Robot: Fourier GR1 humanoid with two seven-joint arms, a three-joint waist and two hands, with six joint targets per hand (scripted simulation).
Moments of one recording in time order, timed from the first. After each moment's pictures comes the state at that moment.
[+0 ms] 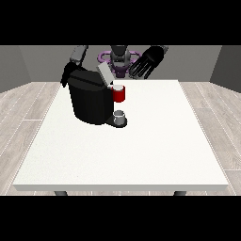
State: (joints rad) left arm -1.07 0.37 0.14 -0.62 -0.82 -0.23 -0.28; right arm -0.28 -0.06 -0.06 -1.21 0.17 -0.19 -0.02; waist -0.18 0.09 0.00
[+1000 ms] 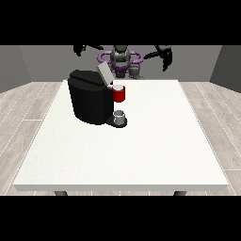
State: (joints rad) left arm -0.58 0.02 0.35 -0.63 -0.40 -0.28 -0.34; right arm -0.25 -0.14 -0.06 -1.31 0.08 -0.02 0.02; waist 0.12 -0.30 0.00
